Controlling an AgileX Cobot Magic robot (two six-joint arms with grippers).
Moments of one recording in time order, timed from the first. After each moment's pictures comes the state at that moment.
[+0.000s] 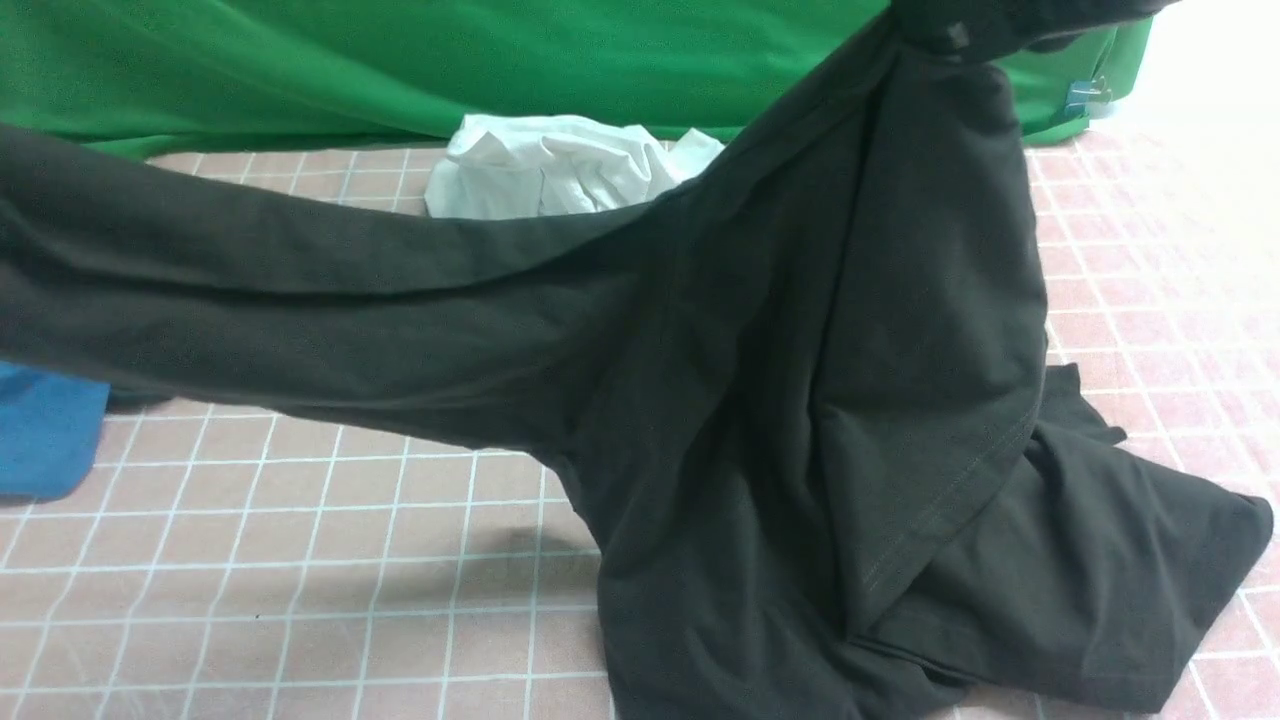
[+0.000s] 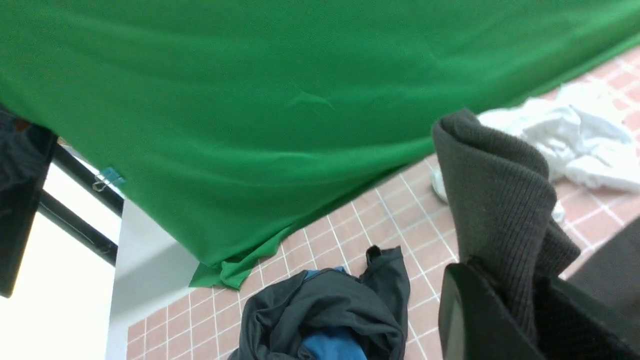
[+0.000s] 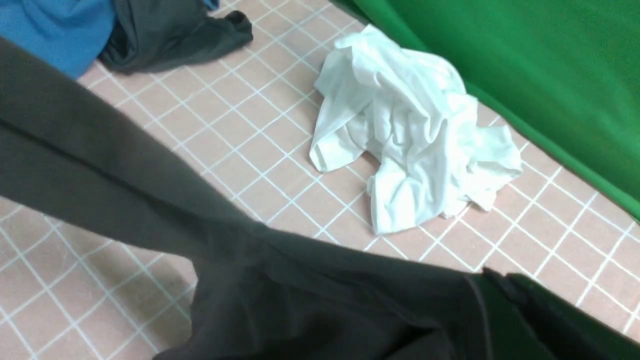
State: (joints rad) right arm 0.41 1.45 -1.58 0.27 0.93 -0.39; left arm -0.69 0.81 -1.39 0.70 1.21 0.00
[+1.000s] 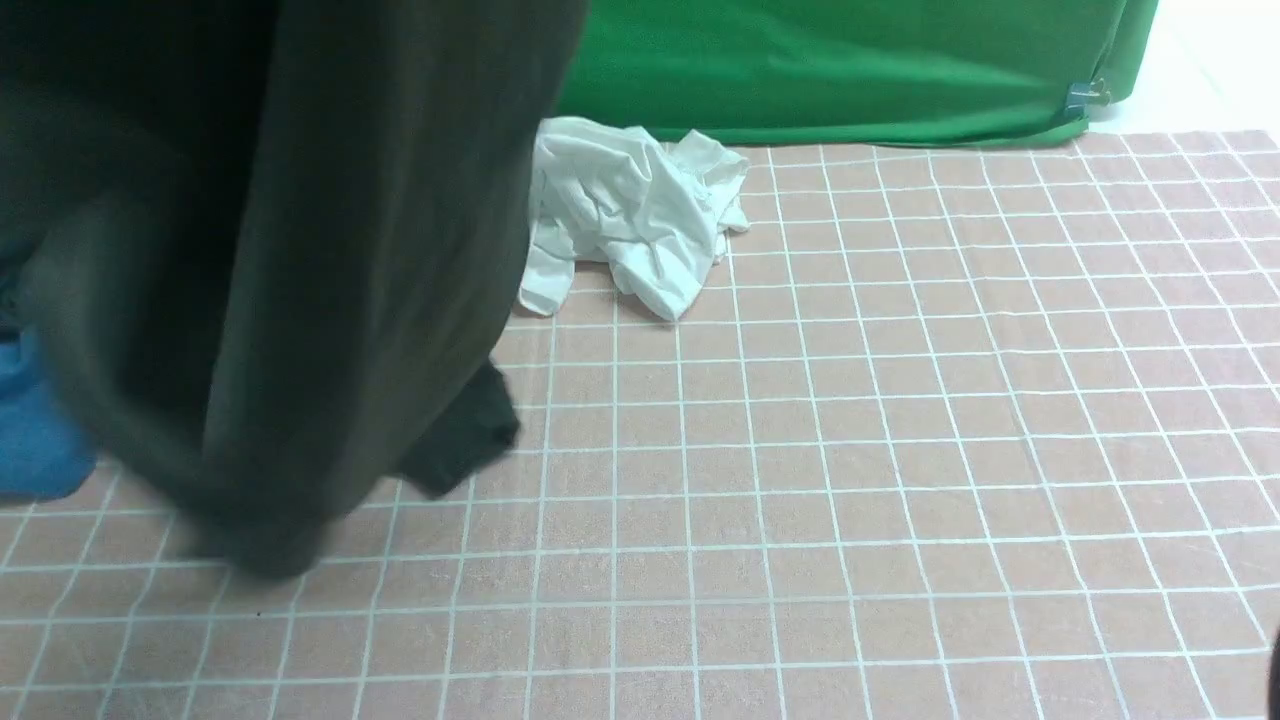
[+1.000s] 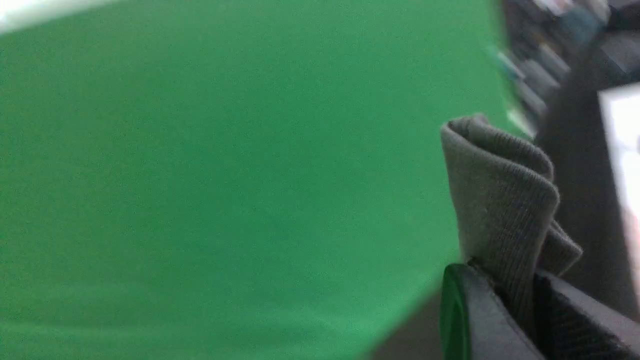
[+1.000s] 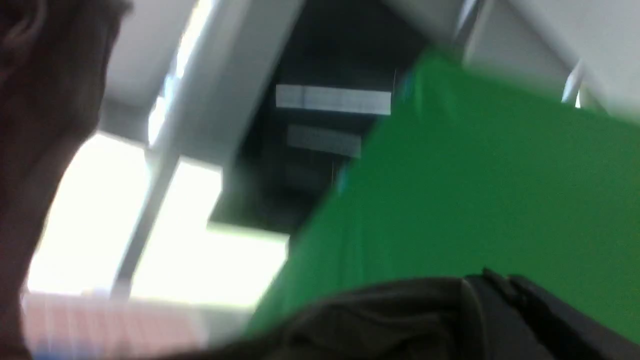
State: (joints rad) right arm 0.63 1.59 -2.25 0.42 0.80 -0.76; left arm -0.69 0.94 -1.81 0.25 1.08 0.29
